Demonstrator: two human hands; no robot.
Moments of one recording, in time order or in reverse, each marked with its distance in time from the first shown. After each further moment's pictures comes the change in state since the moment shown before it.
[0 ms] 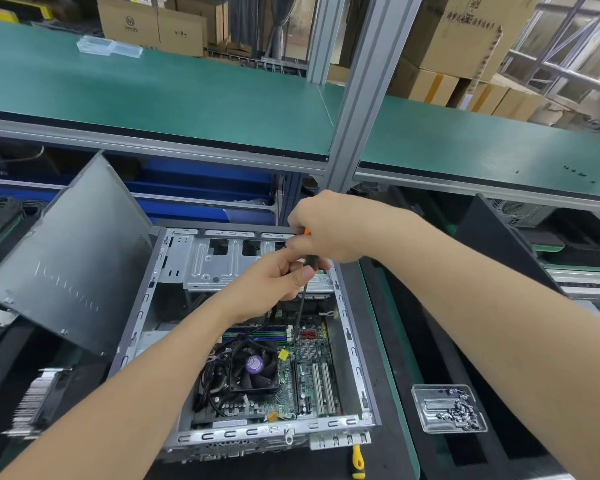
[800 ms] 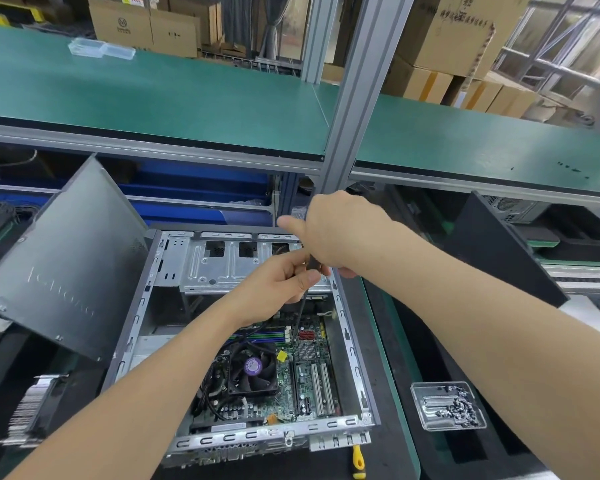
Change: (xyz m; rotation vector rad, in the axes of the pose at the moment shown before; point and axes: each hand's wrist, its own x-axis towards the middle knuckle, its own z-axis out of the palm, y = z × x) left_hand 0.007 -0.005 0.008 -0.006 0.002 -0.032; right_hand -0.010 -0.017 -0.006 -0.170 -0.060 0.211
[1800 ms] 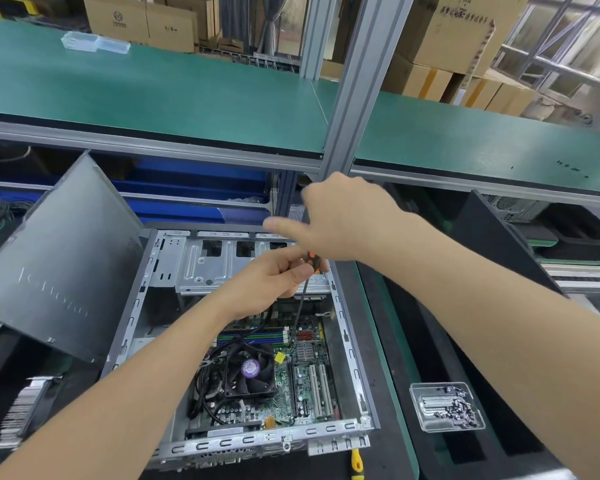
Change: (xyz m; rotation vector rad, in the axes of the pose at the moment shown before) left_hand 0.005 0.000 -0.012 0.066 -0.009 0.029; right_hand 0.002 0.015 0.008 0.245 0.292 0.064
